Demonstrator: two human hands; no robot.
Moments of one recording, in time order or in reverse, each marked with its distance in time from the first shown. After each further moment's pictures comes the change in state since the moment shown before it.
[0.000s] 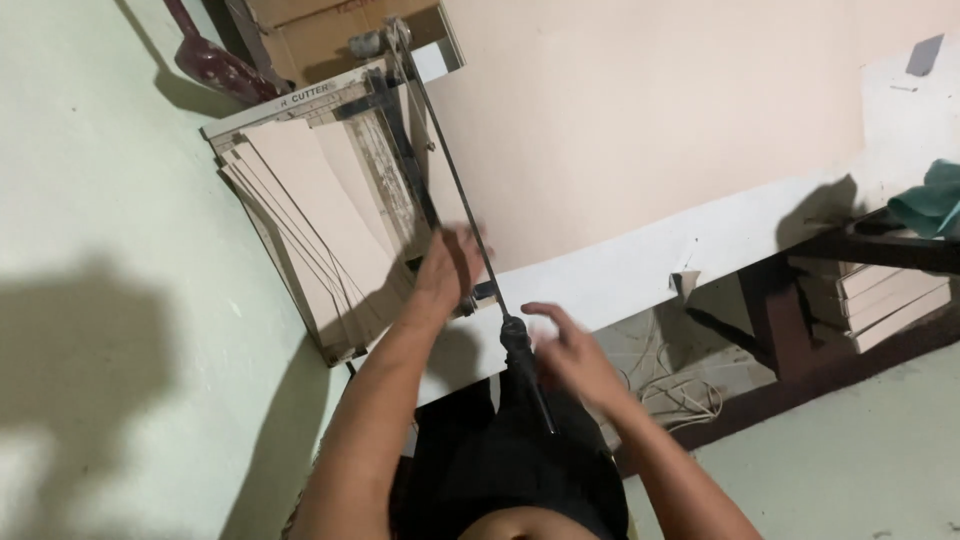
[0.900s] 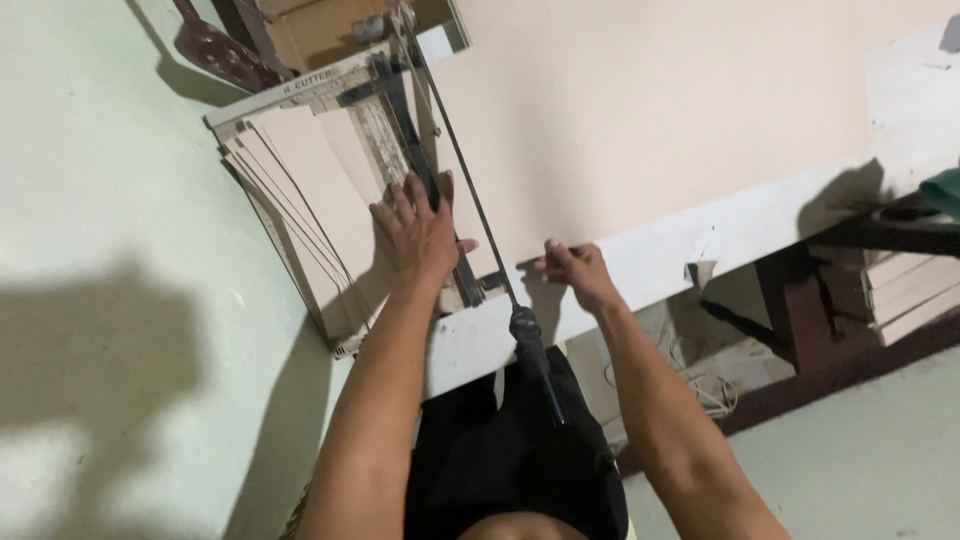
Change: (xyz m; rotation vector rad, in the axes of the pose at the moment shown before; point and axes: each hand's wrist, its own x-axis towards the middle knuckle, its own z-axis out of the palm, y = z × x) left_hand -0.069 0.018 0.166 2.865 0.290 0.038; right_hand 0.146 0.057 -0.009 0.613 0.177 0.048
